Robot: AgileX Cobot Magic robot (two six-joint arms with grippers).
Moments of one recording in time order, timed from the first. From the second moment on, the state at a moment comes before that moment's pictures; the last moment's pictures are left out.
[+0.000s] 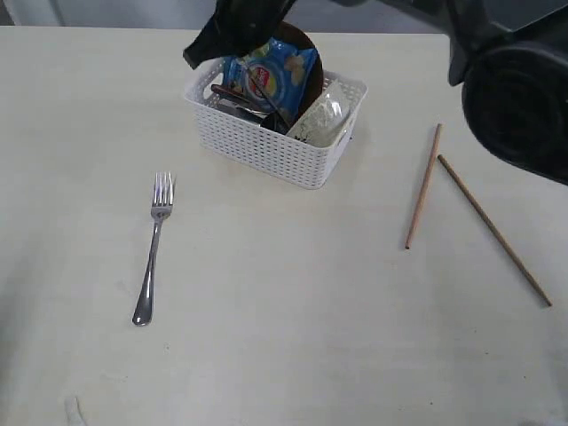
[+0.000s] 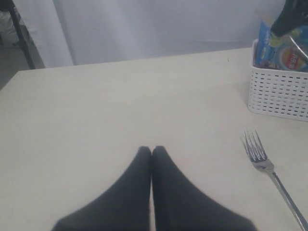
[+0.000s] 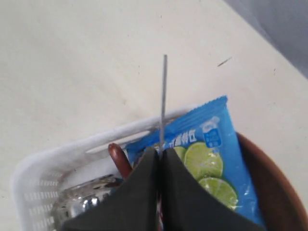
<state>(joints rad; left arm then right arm) -0.12 0.00 0.00 0.15 0.35 -0.08 0.66 2.32 -2.10 -0.12 0.78 -0.10</state>
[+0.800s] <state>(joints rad) -0.12 0.00 0.00 0.15 0.35 -0.08 0.75 2.09 -2.02 0.57 0.92 -0.26</state>
